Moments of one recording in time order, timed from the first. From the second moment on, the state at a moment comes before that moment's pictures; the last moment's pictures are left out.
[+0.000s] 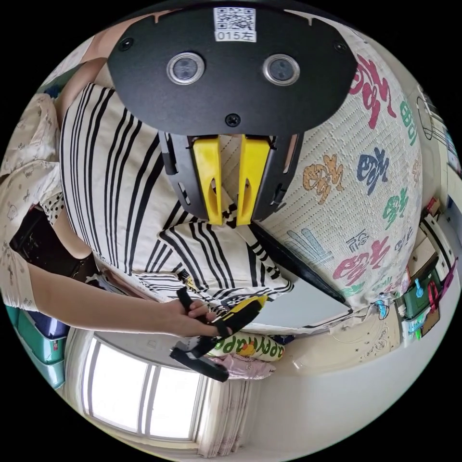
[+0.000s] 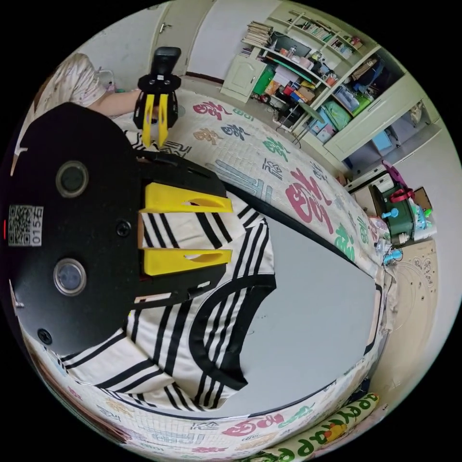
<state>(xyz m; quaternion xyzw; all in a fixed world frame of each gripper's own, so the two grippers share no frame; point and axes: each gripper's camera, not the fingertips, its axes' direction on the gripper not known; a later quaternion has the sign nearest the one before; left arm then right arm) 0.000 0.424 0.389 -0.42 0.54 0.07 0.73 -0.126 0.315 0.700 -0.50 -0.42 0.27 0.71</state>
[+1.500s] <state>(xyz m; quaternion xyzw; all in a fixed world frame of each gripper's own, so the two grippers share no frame) -0.030 0.457 0.398 -0.43 0.53 0.09 0.72 -0.124 0.297 0.753 -0.48 -0.44 0.31 0.70</state>
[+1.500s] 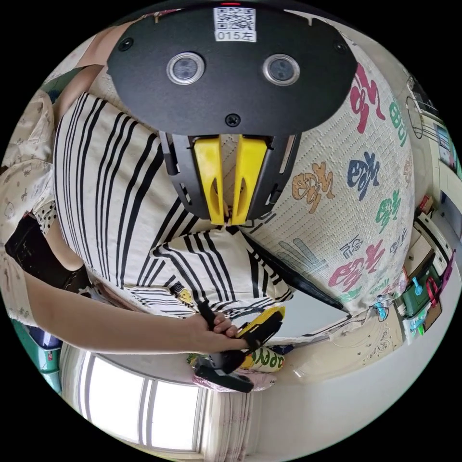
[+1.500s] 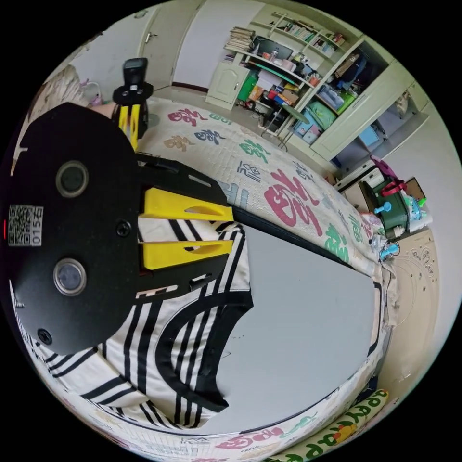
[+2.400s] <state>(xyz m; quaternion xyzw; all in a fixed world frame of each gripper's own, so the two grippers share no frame) 0.058 0.407 0.390 -0.44 0.57 0.04 0.69 -0.019 0.268 0.643 -0.54 -0.47 0.21 0.67</state>
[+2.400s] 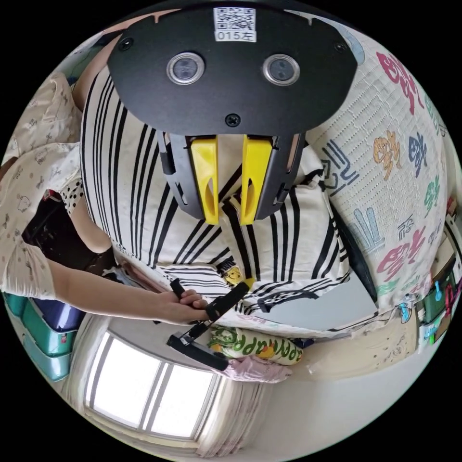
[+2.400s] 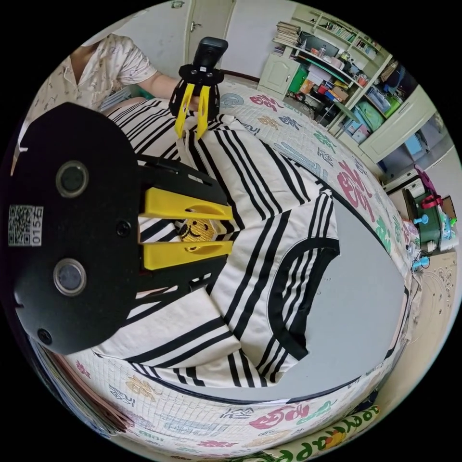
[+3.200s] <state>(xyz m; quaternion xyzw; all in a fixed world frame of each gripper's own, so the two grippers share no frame) 0.063 0.301 0.373 -0.47 0.56 0.13 0.67 0.052 0.142 0.602 -0.51 -0.46 0.17 0.71</state>
